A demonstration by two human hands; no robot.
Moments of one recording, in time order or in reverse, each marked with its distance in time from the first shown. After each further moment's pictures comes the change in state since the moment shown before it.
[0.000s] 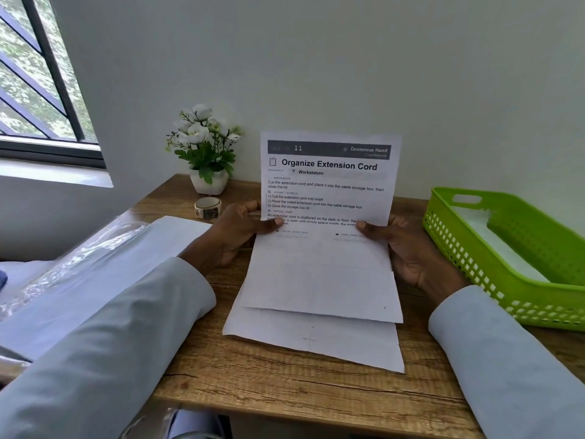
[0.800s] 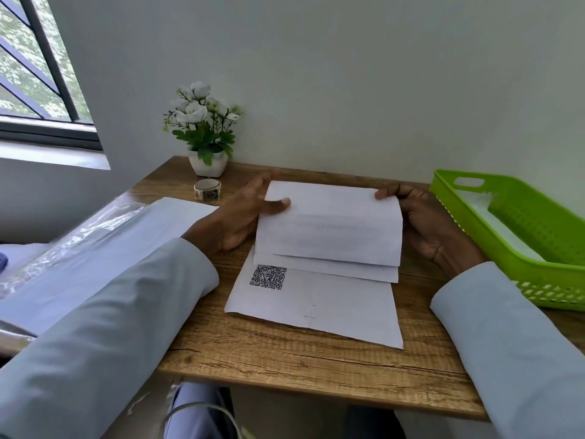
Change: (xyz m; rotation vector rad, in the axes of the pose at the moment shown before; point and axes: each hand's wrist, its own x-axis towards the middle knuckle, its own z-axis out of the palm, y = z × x) left_hand 0.003 -0.002 0.007 -0.125 -0.122 0.006; right_hand -0.006 -0.024 -0.010 -0.194 0.055 -0.095
